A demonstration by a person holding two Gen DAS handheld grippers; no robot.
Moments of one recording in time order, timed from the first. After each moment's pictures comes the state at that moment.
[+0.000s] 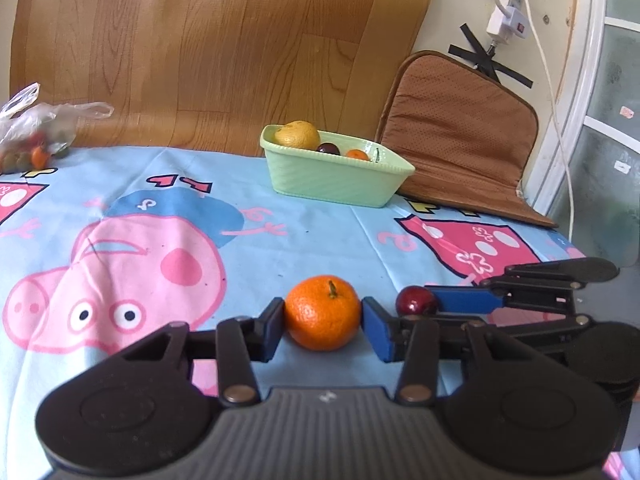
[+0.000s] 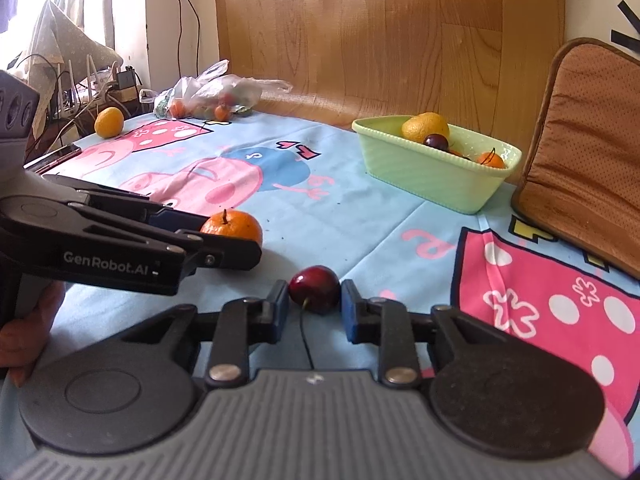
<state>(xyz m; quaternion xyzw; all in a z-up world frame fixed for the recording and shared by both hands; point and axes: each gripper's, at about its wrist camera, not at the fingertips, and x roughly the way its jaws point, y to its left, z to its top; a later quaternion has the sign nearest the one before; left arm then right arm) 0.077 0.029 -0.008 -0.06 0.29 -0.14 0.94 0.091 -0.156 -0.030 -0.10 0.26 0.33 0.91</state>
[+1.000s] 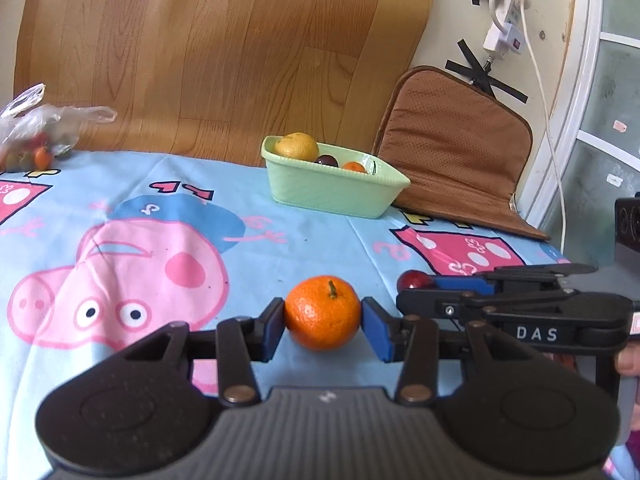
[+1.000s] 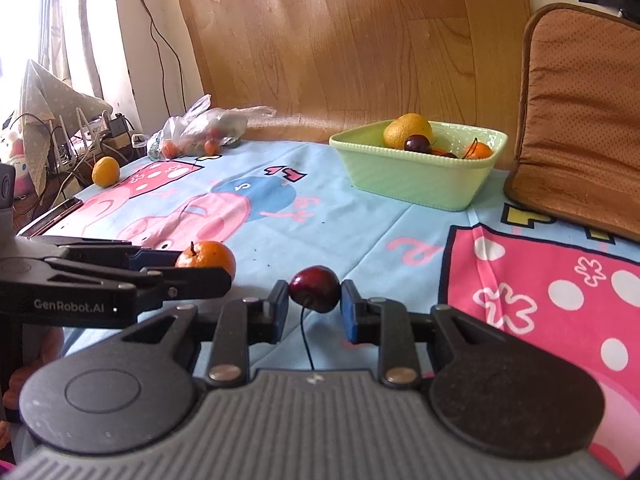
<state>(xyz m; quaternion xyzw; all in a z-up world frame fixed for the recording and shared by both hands) 0.069 0.036 -0.005 -0.08 0.28 -0.14 0.95 0.108 -0.178 -0.026 -0.01 0.26 0.33 0.91</state>
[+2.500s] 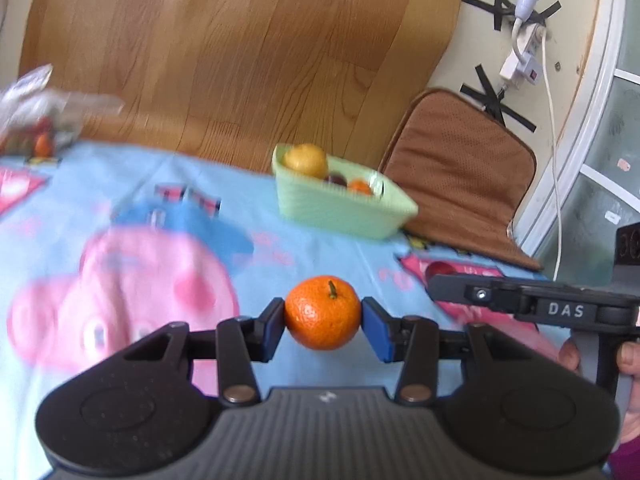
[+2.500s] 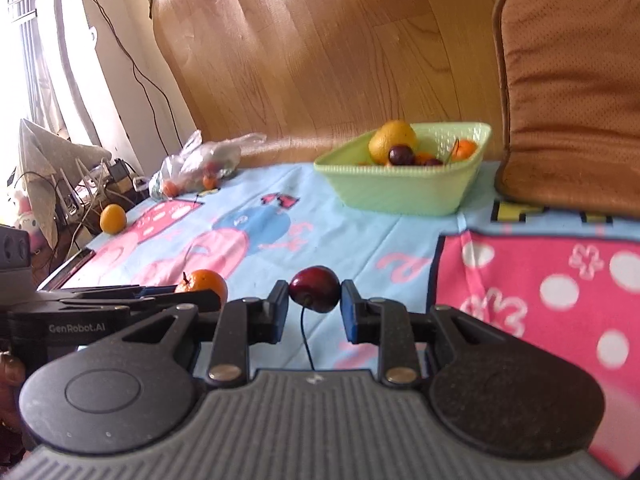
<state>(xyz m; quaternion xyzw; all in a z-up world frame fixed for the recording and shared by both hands) 0.095 0.054 0.020 -0.11 0.27 -0.14 0.94 0.133 -0.201 0.004 0.06 0.26 0.33 0.90</state>
